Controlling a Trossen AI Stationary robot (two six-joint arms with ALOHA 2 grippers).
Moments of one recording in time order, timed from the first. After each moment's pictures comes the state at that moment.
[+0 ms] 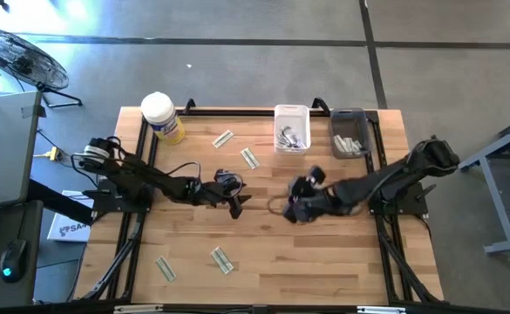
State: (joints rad) left arm -0.16 1.62 0.61 0.53 -0.43 -0.53; right arm 0.32 1.50 0.99 -0.49 0.71 0.70
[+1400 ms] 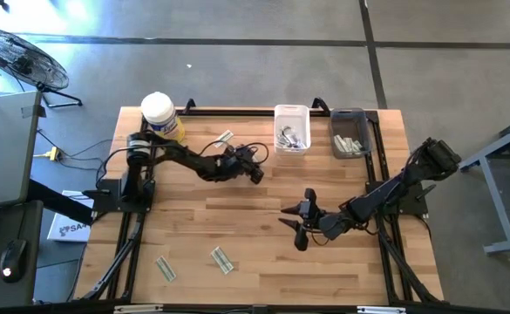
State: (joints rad) left arm 0.17 1.99 0.91 0.37 -0.47 -0.50; right arm 0.52 1.50 0.61 0.47 0.66 0.47
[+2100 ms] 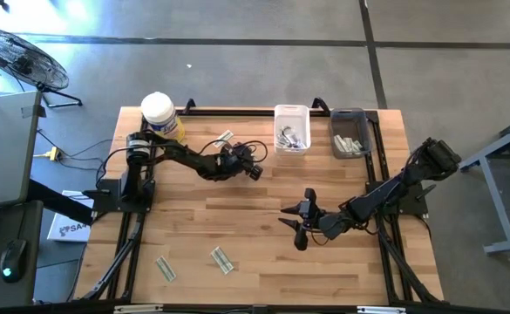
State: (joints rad) left arm 0.17 2.00 0.91 0.31 -0.53 -0.57; right arm 0.52 1.50 0.61 0.47 0.66 0.47
